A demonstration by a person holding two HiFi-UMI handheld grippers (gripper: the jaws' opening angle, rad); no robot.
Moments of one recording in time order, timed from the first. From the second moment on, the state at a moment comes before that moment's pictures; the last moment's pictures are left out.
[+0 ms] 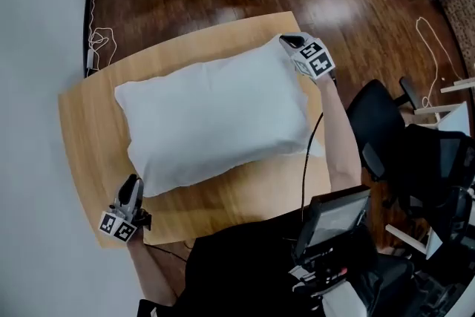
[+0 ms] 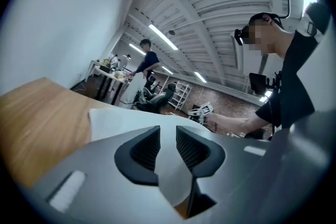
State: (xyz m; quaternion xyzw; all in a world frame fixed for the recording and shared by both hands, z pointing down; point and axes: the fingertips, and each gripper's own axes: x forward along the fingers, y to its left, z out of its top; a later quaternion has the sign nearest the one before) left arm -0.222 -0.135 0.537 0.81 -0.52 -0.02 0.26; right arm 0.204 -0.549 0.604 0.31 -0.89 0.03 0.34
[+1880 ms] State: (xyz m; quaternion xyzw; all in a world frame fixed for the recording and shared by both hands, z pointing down) left arm -0.206 0.117 0.374 0.86 -0.29 -0.41 0.13; right arm 0.125 0.052 0.467 0.43 -0.88 0.20 -0.01
